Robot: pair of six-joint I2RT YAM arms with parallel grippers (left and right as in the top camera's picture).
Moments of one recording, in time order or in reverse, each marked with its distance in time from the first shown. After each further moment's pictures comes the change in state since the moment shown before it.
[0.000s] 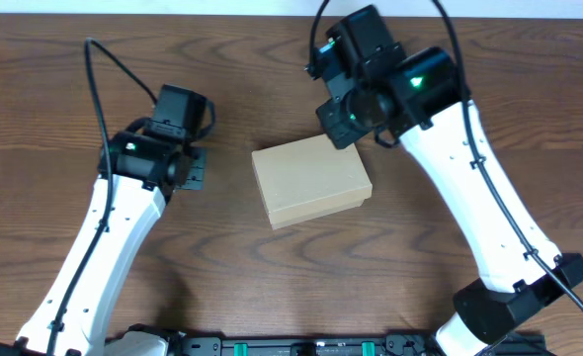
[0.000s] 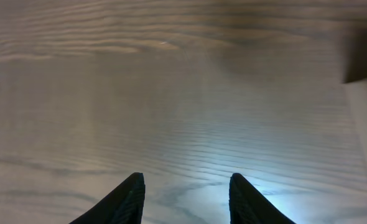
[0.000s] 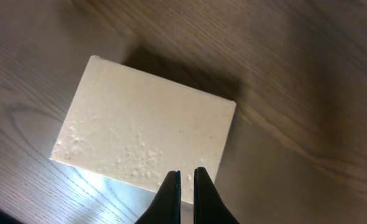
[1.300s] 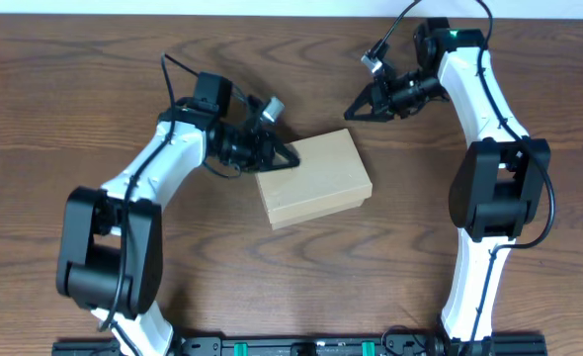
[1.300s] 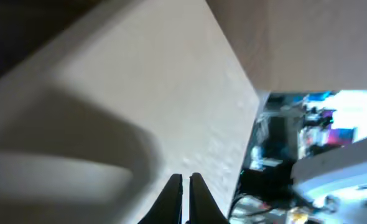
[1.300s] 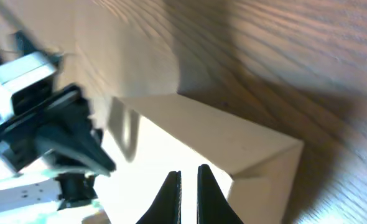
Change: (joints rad) left arm 0.002 0.454 0.000 0.402 1.351 0.064; right arm -0.475 0.497 -0.006 0.034 -0.911 -0.195
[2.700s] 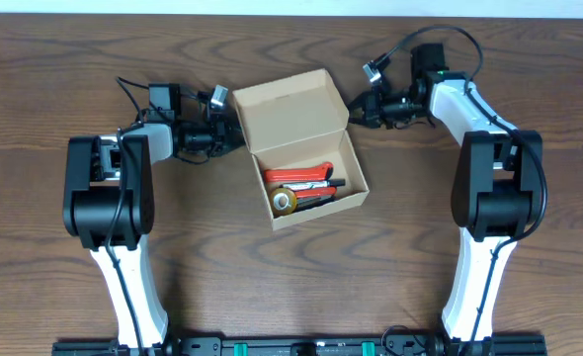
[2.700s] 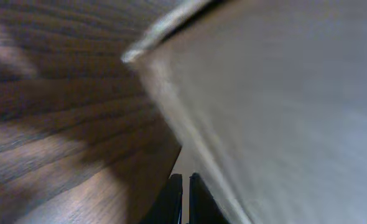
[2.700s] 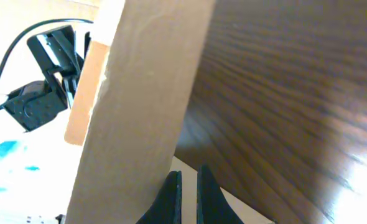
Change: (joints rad) left arm 0.268 0.375 -0.010 0.607 0.225 -0.251; right arm -0.019 -0.001 -0.337 0.661 -0.179 0.293
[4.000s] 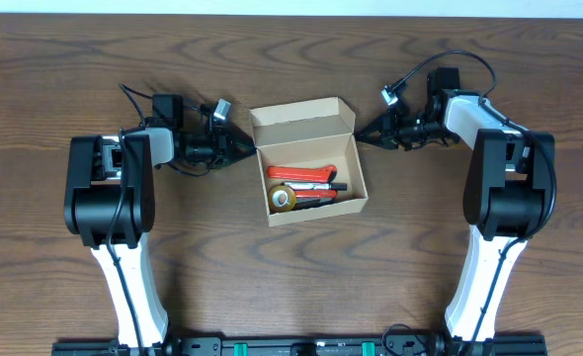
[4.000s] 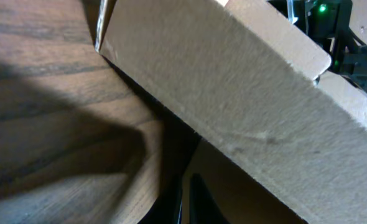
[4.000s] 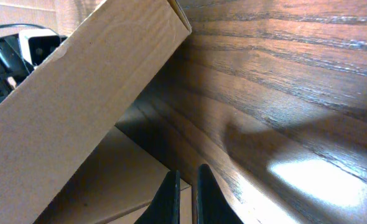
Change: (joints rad) left arm 0.000 0.018 -0.029 -0.122 -0.034 0.153; right arm -0.083 0.000 -0.157 0.003 0.104 -0.053
